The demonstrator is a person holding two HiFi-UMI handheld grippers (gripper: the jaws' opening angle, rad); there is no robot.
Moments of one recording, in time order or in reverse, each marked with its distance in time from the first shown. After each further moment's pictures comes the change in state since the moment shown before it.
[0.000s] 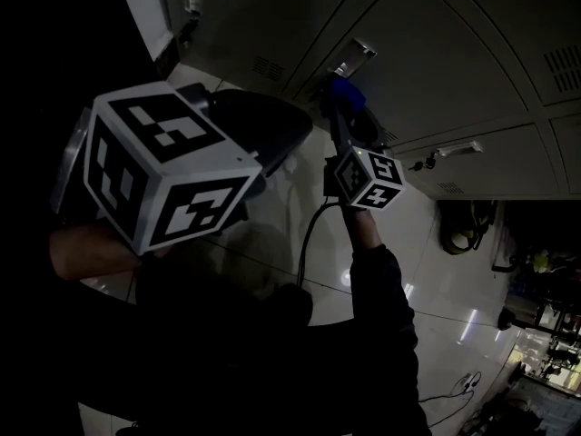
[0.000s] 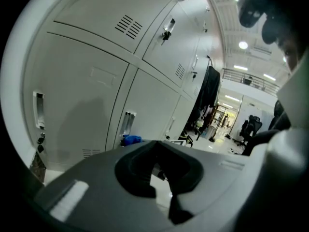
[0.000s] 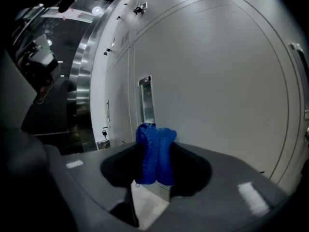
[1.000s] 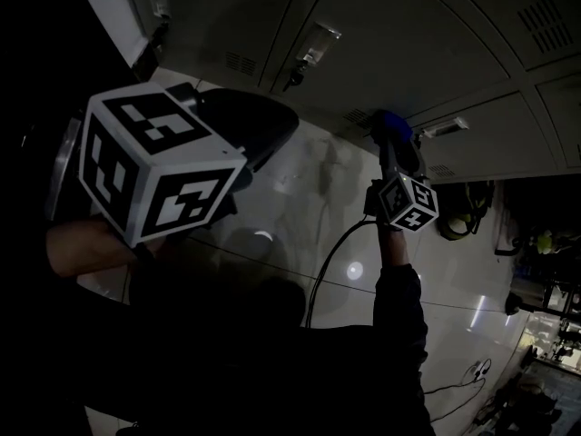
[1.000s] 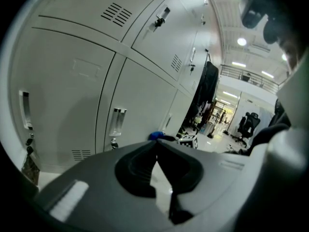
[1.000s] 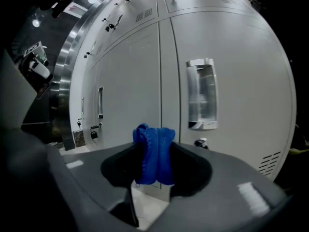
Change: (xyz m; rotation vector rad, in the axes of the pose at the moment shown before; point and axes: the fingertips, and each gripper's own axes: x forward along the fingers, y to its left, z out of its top) left arm 0.033 -0.018 -0.003 0.023 0.048 -0.024; right arm -0.110 -0.148 -0.018 -0.013 0.016 -0.262
